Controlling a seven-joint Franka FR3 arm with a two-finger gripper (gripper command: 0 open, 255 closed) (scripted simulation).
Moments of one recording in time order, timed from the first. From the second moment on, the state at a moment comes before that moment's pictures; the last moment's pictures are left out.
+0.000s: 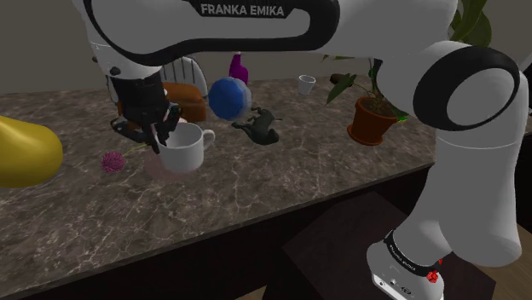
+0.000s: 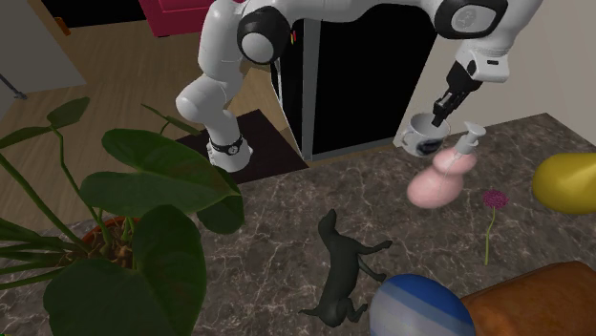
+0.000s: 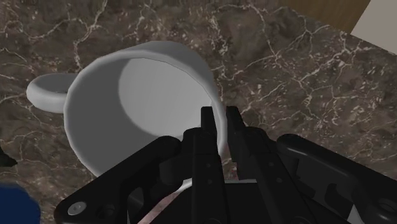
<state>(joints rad) 0.53 0.51 0.34 -1.17 -0.17 1.61 0.76</state>
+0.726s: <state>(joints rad) 0.61 0.65 0.34 -1.04 -0.21 1.61 0.82</state>
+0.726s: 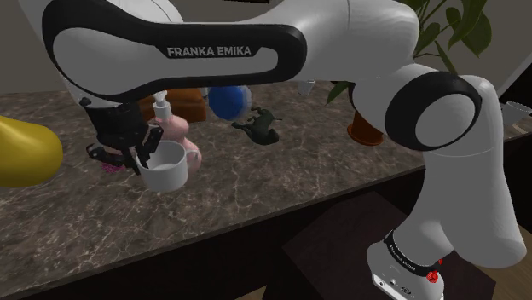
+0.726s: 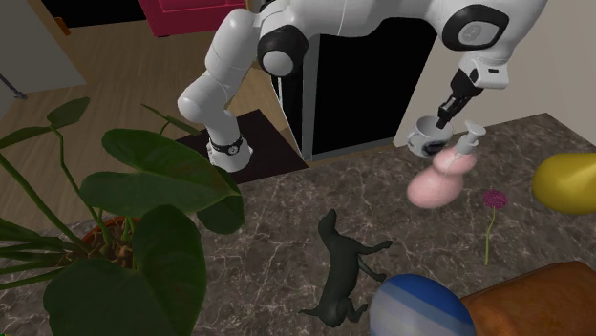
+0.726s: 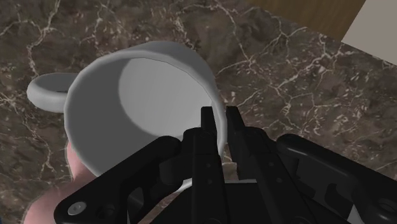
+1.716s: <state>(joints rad) 0.59 0.65 0.34 -1.24 -0.21 1.82 0.84</state>
